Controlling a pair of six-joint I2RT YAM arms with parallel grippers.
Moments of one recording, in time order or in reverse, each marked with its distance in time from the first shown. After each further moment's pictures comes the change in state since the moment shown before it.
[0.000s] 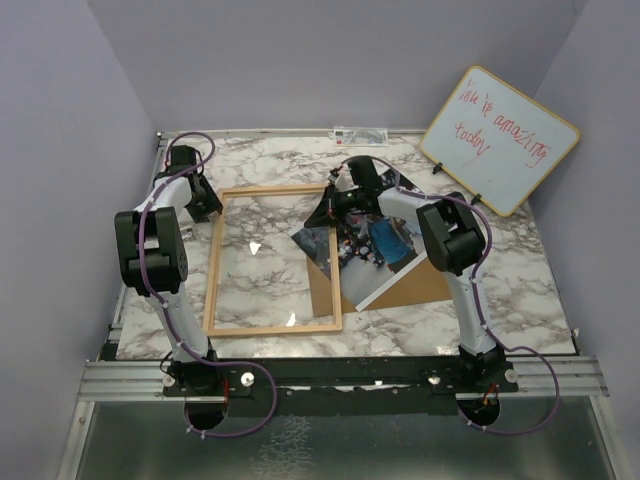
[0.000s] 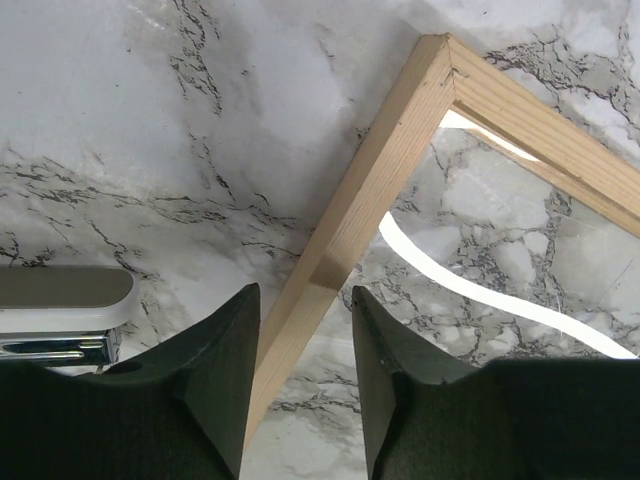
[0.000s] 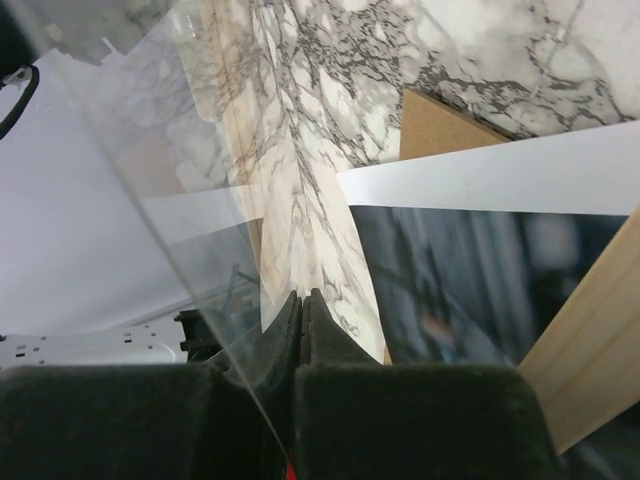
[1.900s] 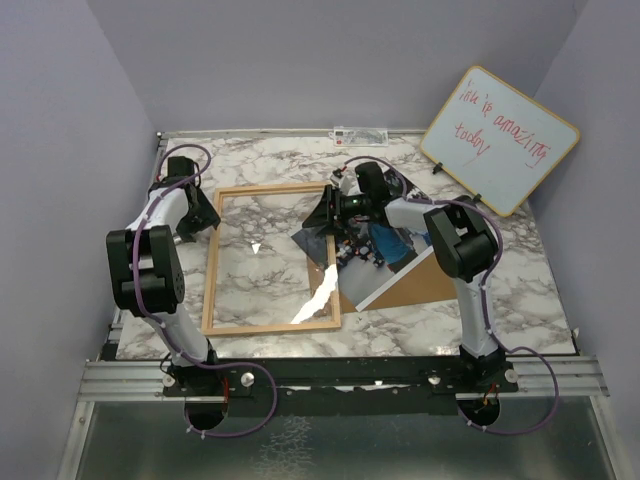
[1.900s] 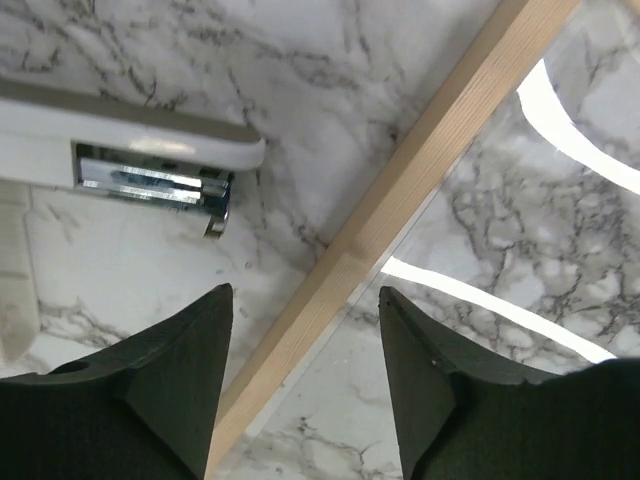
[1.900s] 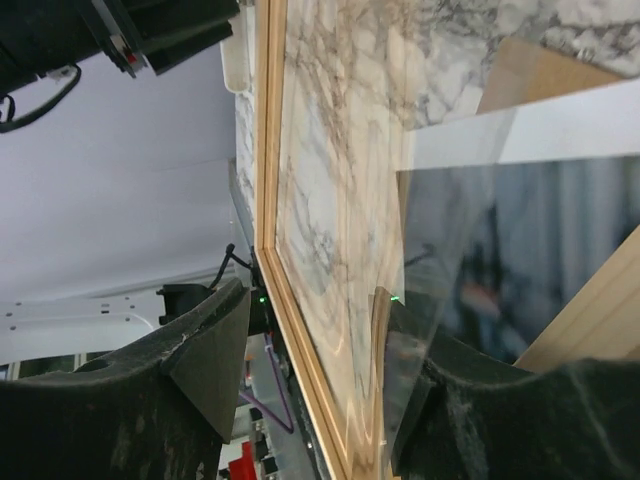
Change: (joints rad) left arm 0.000 -0.136 -0.111 -0.100 -0.135 -0.037; right arm 0.006 -0.093 -0.186 0.262 -0.032 -0.021
